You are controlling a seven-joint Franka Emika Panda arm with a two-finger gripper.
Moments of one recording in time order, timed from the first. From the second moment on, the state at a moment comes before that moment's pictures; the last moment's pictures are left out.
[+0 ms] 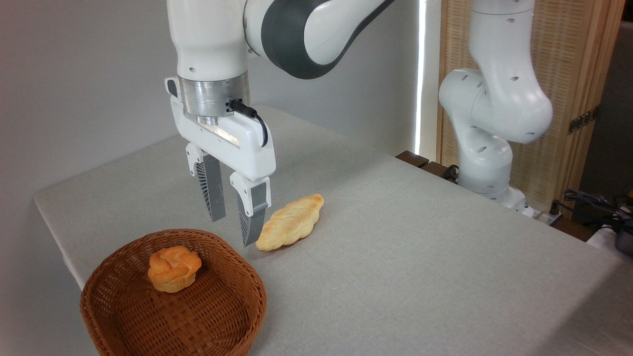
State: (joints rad) arm -0.18 0.00 0.09 -1.86 -0.04 1.98 0.64
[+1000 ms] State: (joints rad) arm -0.23 0.02 0.06 -1.99 -0.05 1.86 0.51
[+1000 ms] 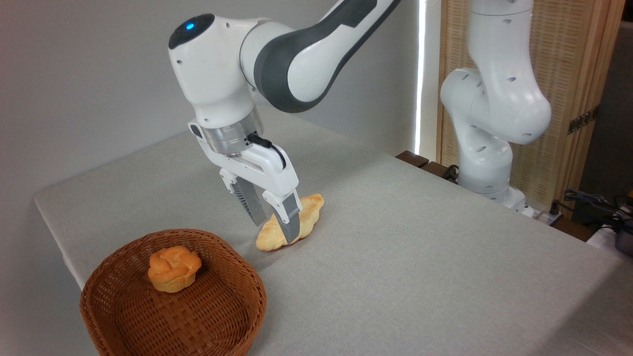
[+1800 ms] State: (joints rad) arm -0.28 0.05 0.06 -2.04 -0.05 1.87 0.51
